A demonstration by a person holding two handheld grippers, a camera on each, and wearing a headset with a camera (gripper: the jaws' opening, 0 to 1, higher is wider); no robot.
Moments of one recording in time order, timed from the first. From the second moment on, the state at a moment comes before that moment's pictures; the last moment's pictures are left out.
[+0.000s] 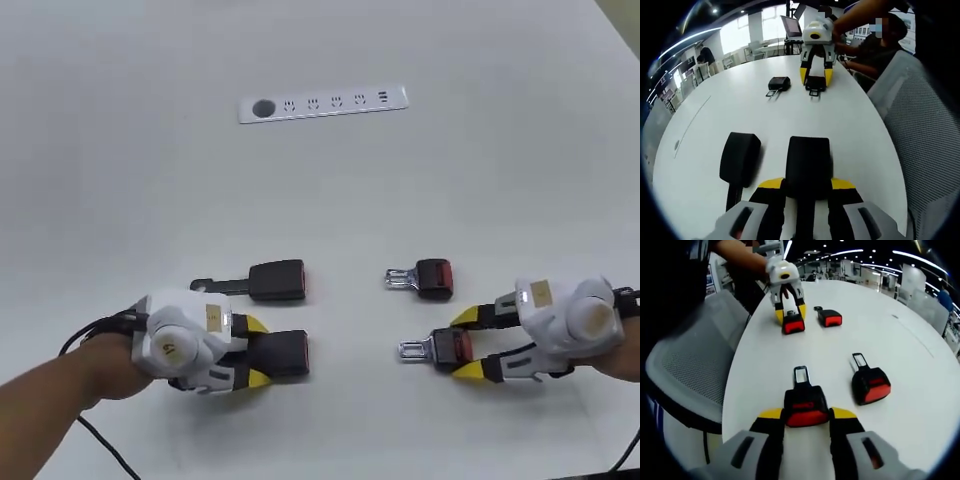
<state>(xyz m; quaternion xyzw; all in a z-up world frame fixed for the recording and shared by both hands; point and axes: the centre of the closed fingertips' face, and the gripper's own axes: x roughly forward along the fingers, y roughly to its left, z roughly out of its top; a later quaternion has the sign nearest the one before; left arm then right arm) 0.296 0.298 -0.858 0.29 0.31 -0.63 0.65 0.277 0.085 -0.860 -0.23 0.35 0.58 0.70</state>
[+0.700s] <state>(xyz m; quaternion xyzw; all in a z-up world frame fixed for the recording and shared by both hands) 0.296 0.299 -0.859 0.30 0.32 -0.63 0.64 0.283 0.122 -0.853 -0.16 0.30 0.59 0.73</state>
